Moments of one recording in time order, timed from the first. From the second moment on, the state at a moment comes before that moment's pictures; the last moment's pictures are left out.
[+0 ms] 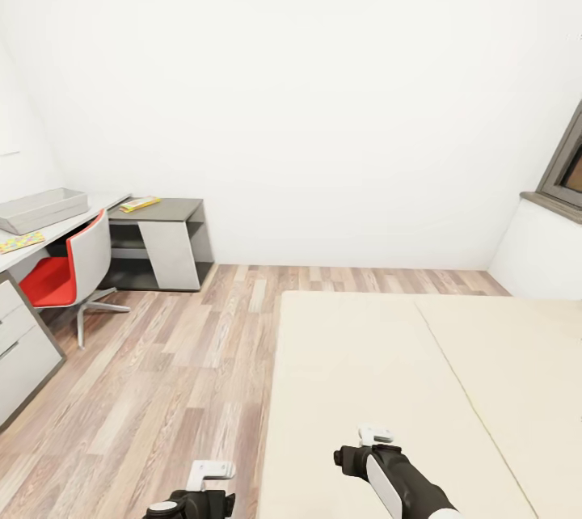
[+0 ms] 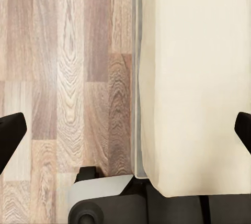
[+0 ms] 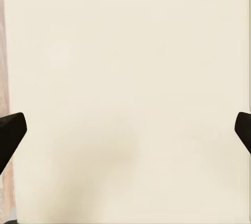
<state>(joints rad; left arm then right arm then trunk) -0.05 -0.10 -0.05 -1.18 0.00 0.63 0.03 -0.49 0.09 0.12 -0.46 -0.26 0.39 -0.10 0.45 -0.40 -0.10</state>
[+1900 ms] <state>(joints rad) -0.05 -0.10 -0.05 -1.18 0.00 0.63 0.03 -0.49 0.09 0.12 -0.46 -0.26 0.39 -0.10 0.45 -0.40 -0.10</state>
